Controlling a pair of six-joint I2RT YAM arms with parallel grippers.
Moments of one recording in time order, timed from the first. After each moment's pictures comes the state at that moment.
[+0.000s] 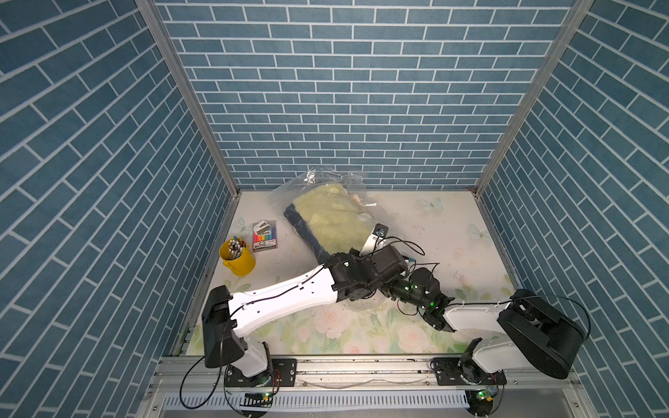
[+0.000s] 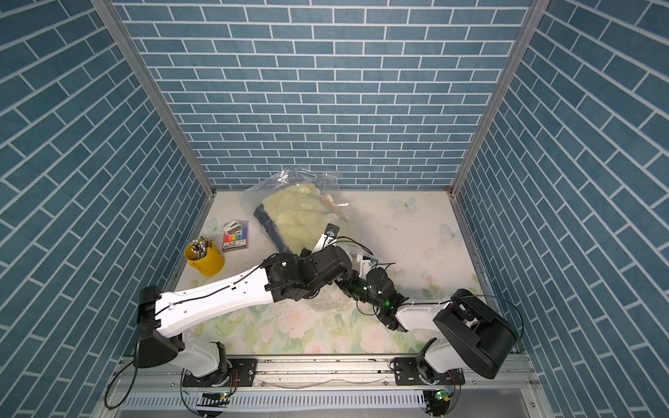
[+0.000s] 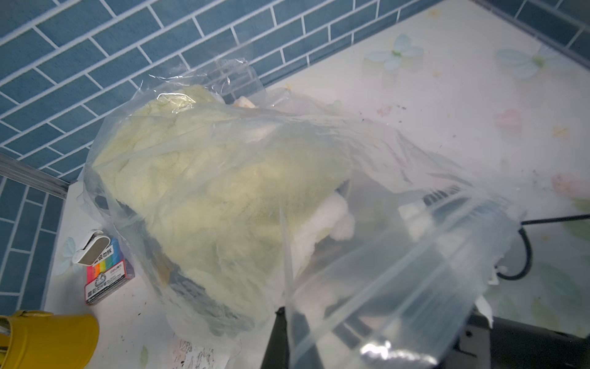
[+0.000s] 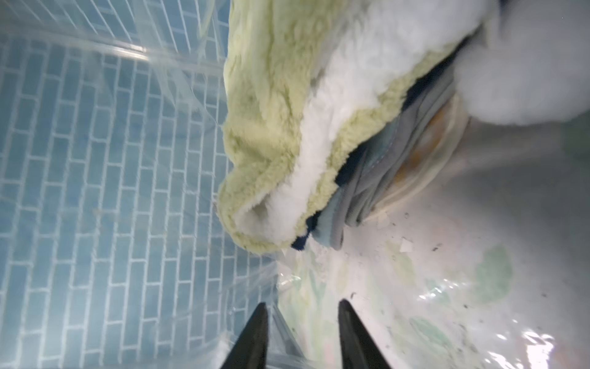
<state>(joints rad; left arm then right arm) -1.18 1.53 1.46 -0.85 -0.74 -0.53 0.82 1.42 0.33 0.87 -0.22 1.34</state>
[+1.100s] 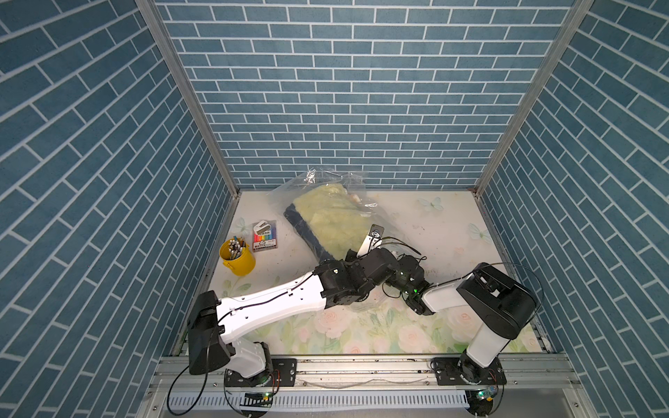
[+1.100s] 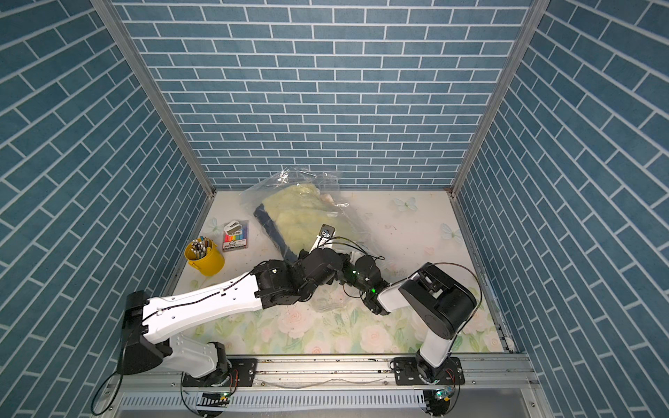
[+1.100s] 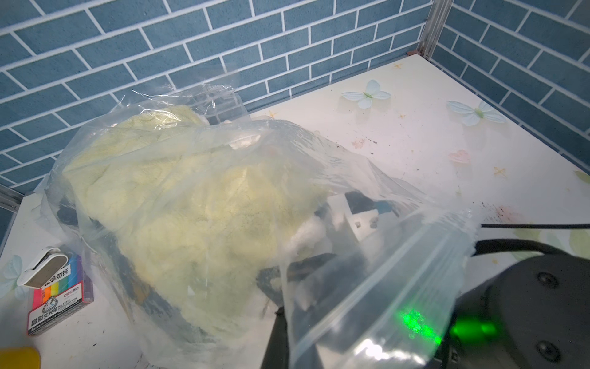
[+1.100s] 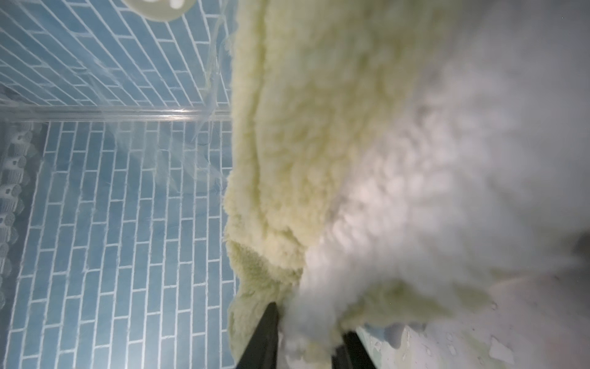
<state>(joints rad) -1.18 1.47 1.33 -0.64 -0.71 -0.47 0.79 1.71 0.52 1.09 -0.21 1.51</state>
